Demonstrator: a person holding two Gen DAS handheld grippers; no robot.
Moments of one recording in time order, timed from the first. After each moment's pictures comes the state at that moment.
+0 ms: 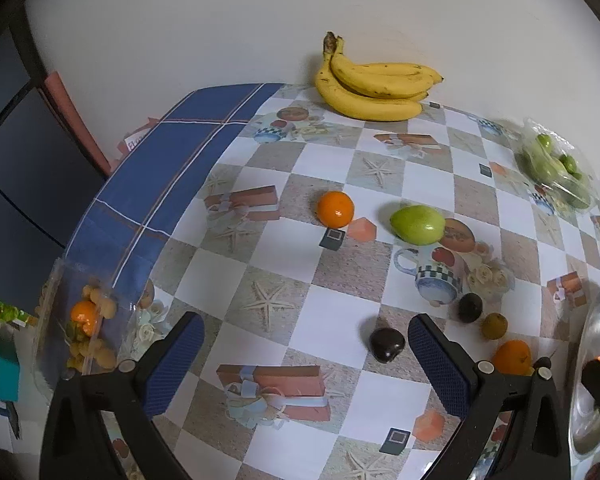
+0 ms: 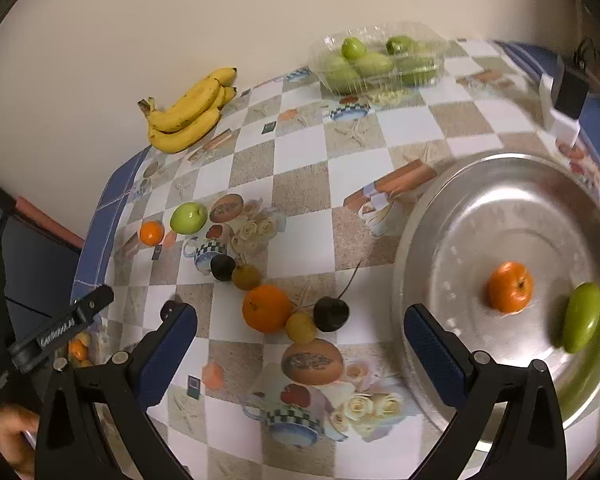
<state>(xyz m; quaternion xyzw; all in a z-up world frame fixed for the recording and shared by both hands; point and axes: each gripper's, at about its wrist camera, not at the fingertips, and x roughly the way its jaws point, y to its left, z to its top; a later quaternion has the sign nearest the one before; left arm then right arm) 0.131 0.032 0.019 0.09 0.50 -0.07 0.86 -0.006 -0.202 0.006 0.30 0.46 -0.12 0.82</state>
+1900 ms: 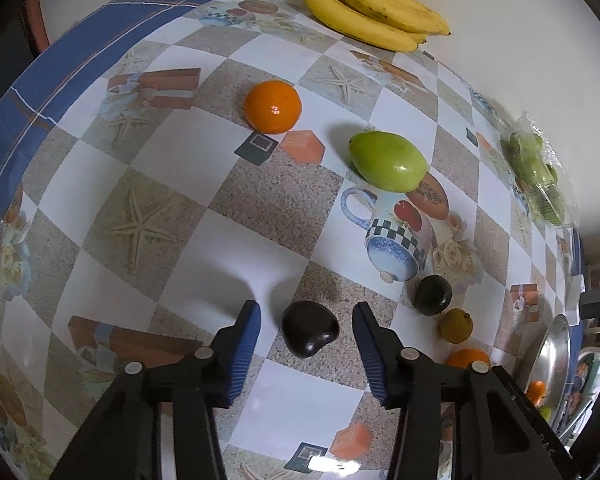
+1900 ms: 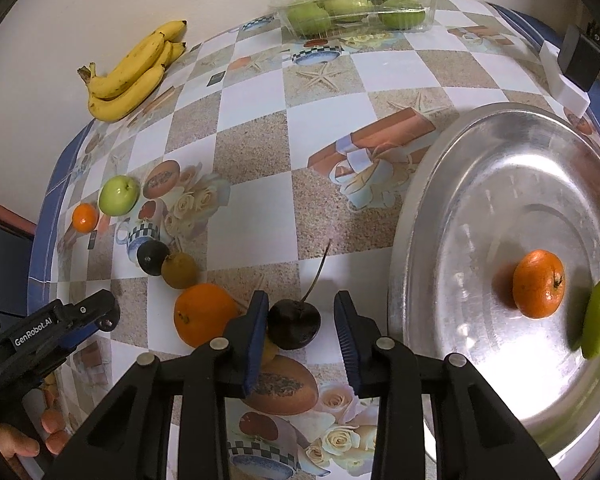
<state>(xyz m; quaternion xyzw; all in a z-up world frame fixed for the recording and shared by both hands) 0.154 0.015 -0.062 -0.06 0.62 -0.14 0.77 0.024 -0.207 -0.049 0.28 0.53 -0.16 0.78</state>
